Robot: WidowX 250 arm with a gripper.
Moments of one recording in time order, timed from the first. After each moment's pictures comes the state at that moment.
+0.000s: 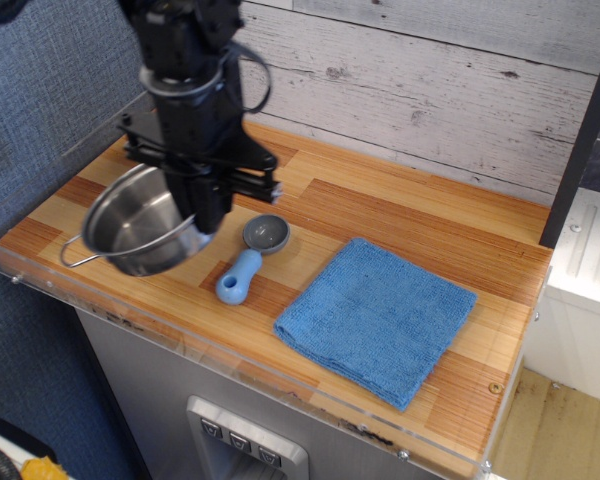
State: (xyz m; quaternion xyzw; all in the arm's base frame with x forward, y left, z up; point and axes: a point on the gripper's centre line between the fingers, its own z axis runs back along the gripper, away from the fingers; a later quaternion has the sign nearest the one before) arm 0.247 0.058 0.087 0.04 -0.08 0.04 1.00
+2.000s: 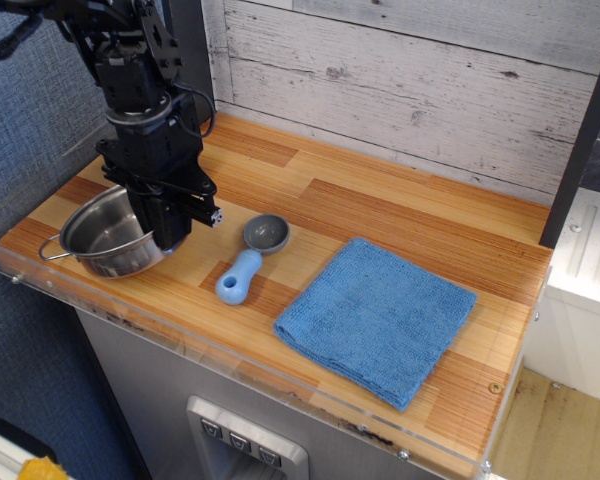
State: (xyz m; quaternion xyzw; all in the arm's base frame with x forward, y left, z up) arm 0.255 0.100 0.043 0.00 -0.03 -0.04 1.00
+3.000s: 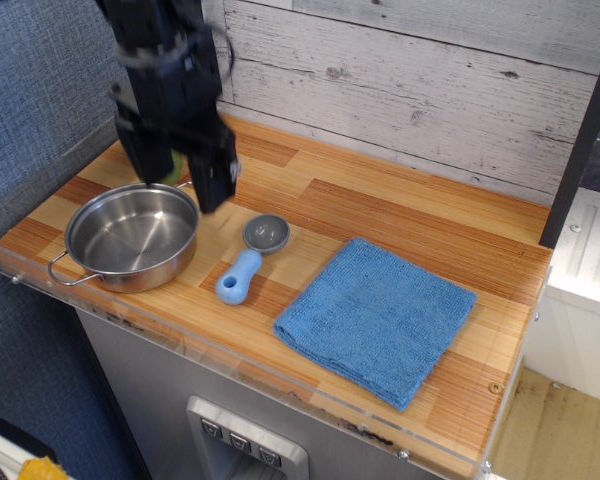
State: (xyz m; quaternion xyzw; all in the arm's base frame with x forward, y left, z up) arm 0.265 0.083 0.097 0.02 -0.08 -0.06 1.00
